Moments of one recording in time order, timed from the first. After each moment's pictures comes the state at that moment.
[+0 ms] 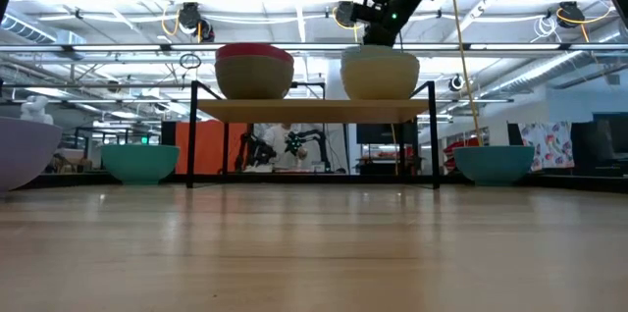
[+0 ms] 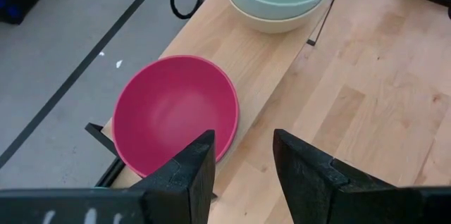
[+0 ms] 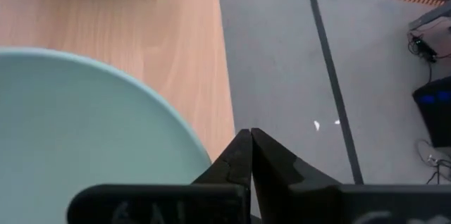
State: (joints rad) left arm 0.20 1.72 2.35 -1.57 -0.32 -0.25; right arm -0.77 1.80 1.82 -0.85 -0.18 -0.69
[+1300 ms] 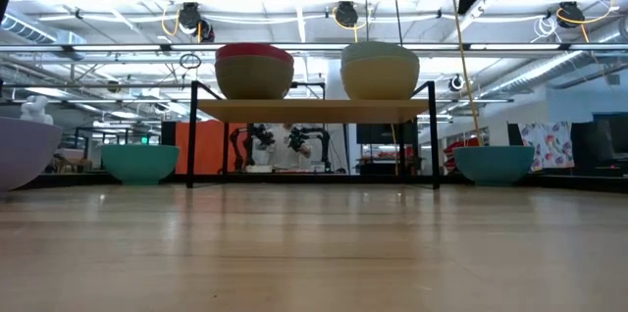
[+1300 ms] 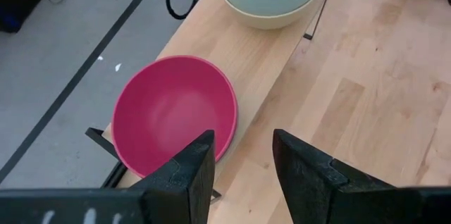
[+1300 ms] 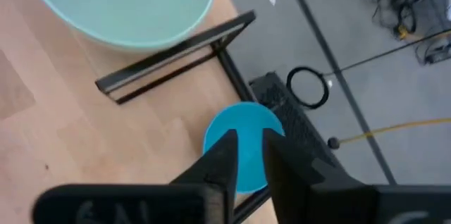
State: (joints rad) left arm 0.20 1.72 2.35 -1.57 -0.31 -0.21; right arm -0.67 1.32 1.75 -1.48 0.26 -0.26
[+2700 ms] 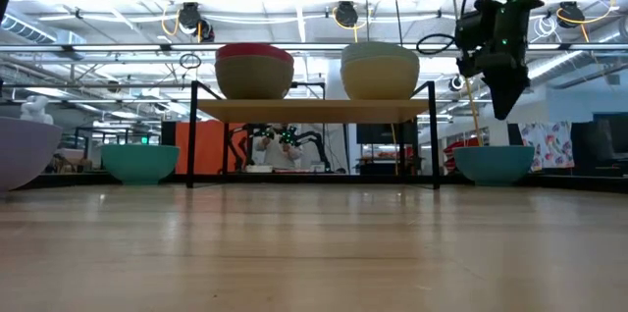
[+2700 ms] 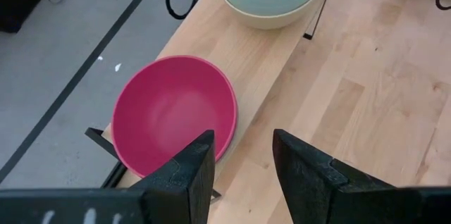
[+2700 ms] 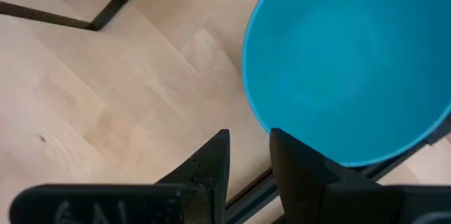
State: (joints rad) left arm 0.20 1.72 2.35 -1.57 -0.31 -0.21; right arm -1.11 1.33 1.07 -1.15 -0.08 -0.35
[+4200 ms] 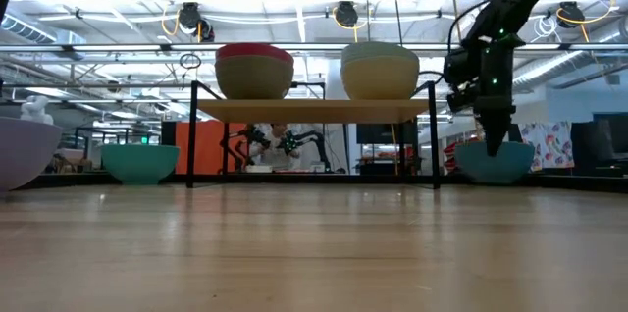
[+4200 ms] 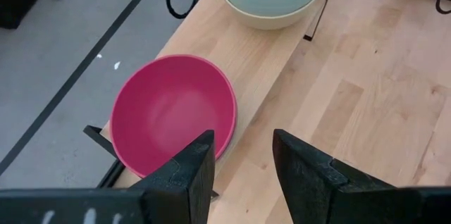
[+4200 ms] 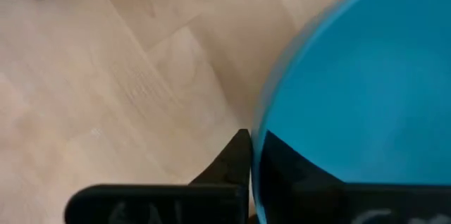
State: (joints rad) left arm 0.20 1.72 2.35 -1.57 -0.31 -0.22; right arm -1.10 1.49 0.97 -0.96 -0.03 -0.55
